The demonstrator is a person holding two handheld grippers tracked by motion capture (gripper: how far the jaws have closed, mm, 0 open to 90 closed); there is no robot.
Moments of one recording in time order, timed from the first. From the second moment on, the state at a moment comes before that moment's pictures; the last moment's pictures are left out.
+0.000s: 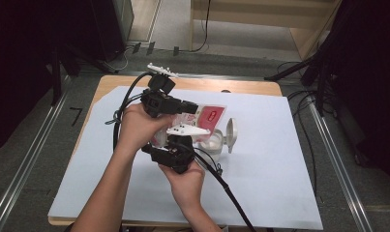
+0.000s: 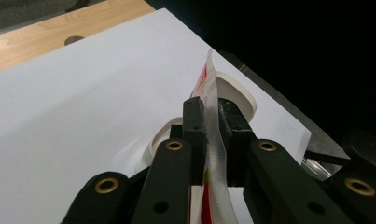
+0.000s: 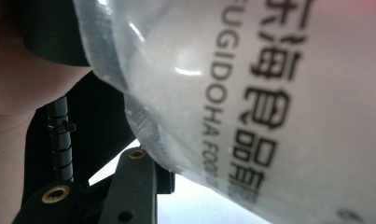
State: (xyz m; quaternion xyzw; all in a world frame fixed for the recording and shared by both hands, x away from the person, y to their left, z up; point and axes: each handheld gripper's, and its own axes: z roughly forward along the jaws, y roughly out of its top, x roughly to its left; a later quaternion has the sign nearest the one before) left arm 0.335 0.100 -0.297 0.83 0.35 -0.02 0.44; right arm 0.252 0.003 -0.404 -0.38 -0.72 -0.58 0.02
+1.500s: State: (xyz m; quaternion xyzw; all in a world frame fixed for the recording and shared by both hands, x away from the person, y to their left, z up) left arm 0.337 0.093 -0.296 0.82 0.36 0.00 0.44; right arm 0.261 -0.003 -0.402 -0.37 -0.71 -0.59 0.05
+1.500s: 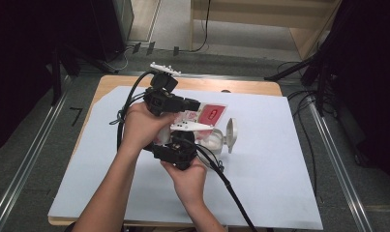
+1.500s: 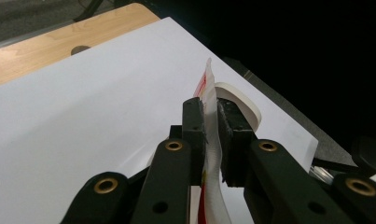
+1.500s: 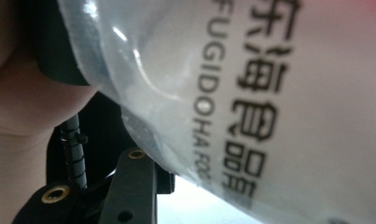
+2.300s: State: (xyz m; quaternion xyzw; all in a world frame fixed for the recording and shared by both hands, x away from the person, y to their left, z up) left arm 0.328 0.097 -0.295 0.83 0.34 -0.01 0.44; right arm 0.252 -0.003 -0.404 -0.36 -0.72 -0.59 0.03
